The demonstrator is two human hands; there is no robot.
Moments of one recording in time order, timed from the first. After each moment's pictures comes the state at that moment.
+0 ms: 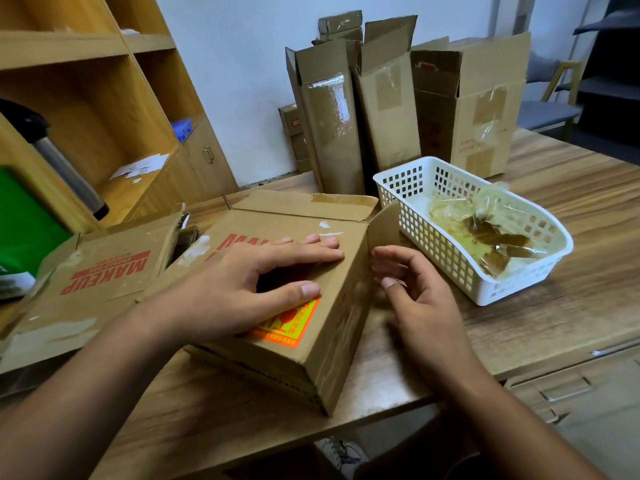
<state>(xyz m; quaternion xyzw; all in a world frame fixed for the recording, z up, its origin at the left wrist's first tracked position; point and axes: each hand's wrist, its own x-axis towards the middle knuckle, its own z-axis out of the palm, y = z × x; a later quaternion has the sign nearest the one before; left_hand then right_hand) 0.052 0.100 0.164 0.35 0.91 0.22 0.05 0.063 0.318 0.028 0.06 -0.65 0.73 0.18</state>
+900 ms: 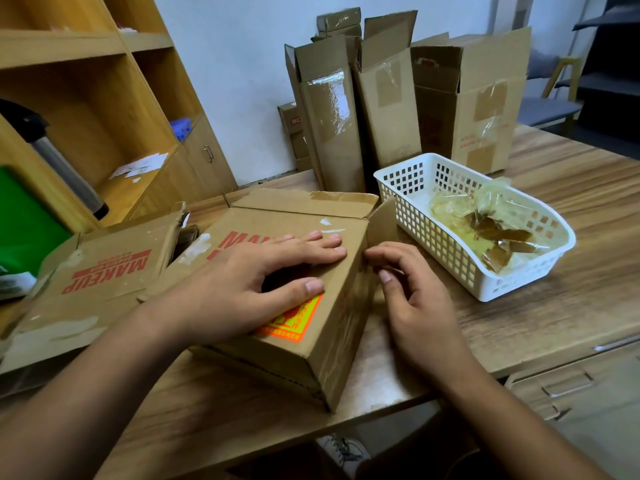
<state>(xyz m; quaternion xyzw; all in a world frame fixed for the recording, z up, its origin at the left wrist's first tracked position) 0.052 0.100 0.162 0.37 0.90 0.21 0.06 0.062 0.315 0.028 0.13 -0.73 0.61 0.27</state>
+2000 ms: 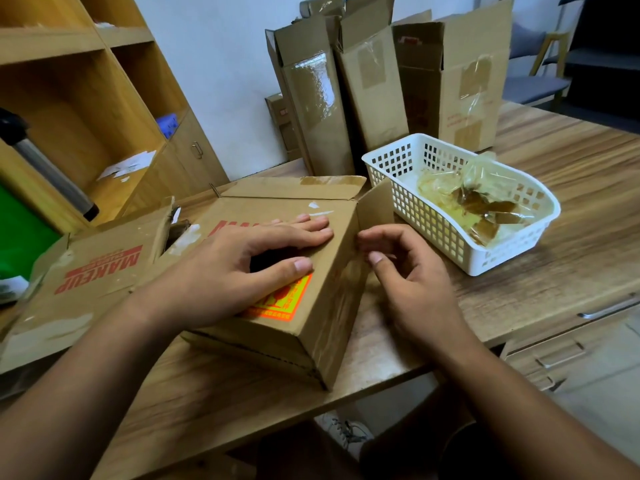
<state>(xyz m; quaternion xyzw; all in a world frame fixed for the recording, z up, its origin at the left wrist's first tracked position) 0.051 0.099 0.159 0.37 0.90 0.23 0.04 0.072 0.315 0.034 0.09 -0.67 0.70 0.22</state>
